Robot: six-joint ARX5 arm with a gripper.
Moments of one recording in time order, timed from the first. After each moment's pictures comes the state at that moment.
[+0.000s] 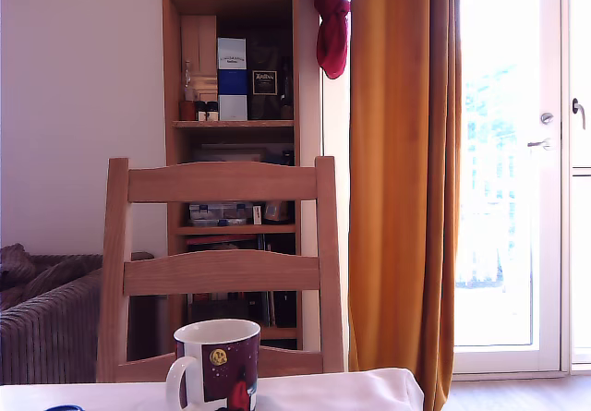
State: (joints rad) arm 0.03 0.01 0.06 -0.03 0.46 -0.30
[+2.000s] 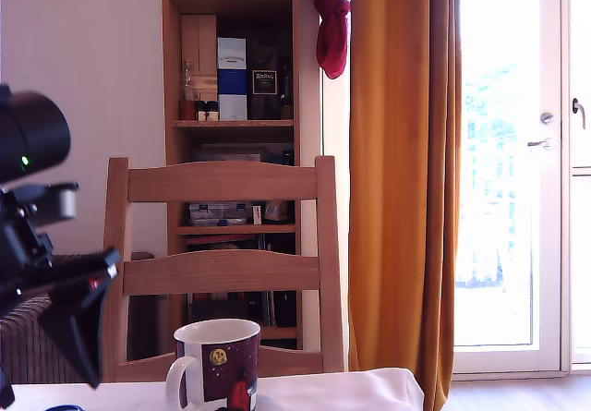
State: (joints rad) arm -0.34 1.65 0.65 -0.21 0.15 -0.31
